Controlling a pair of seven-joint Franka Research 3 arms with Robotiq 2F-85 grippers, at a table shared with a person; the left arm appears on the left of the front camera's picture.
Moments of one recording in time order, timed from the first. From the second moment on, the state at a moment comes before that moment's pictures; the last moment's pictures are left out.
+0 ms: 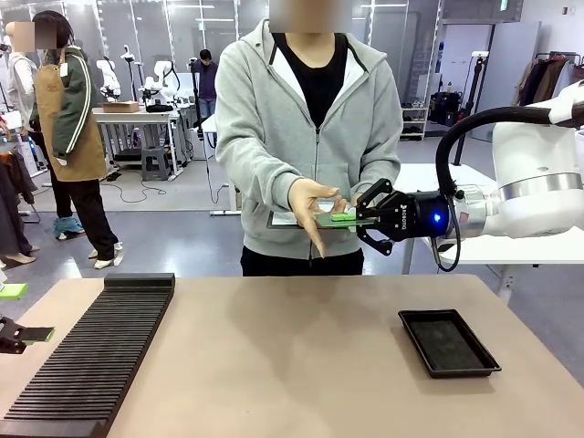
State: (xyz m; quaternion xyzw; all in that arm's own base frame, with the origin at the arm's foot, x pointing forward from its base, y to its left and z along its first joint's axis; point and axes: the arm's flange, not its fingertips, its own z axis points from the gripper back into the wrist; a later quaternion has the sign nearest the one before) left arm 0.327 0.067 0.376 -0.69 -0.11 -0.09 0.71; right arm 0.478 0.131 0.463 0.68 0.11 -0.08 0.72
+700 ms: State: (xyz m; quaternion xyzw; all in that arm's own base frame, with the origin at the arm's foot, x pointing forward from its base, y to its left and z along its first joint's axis) left arm 0.327 0.067 0.376 -0.69 -0.11 -0.09 0.71; right arm 0.478 0.131 0.463 0.68 0.11 -0.08 0.72
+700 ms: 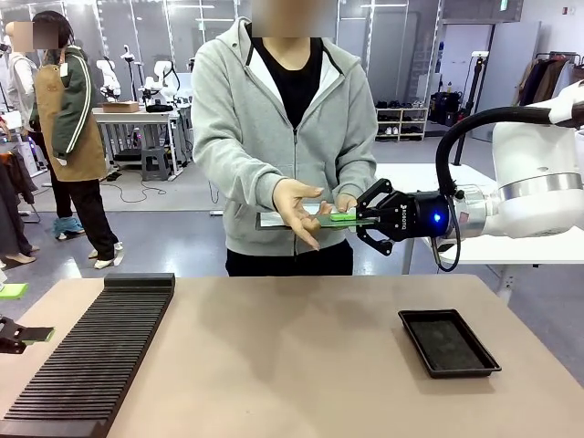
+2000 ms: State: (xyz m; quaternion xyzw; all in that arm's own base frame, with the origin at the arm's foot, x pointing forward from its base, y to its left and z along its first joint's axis) left arm 0.327 0.068 0.376 -0.69 -0.11 -0.09 0.71; right arm 0.445 0.033 0.497 0.58 0.02 -0.04 0.82
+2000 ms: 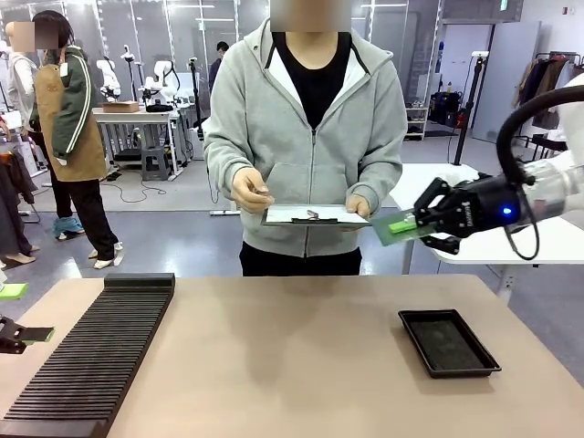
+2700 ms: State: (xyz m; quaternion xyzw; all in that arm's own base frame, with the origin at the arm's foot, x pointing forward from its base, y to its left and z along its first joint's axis) left arm 0.327 0.067 0.376 -0.69 -0.11 -0.09 0.71; right arm 0.460 -0.041 0.465 0.42 -0.03 -0.02 0.91
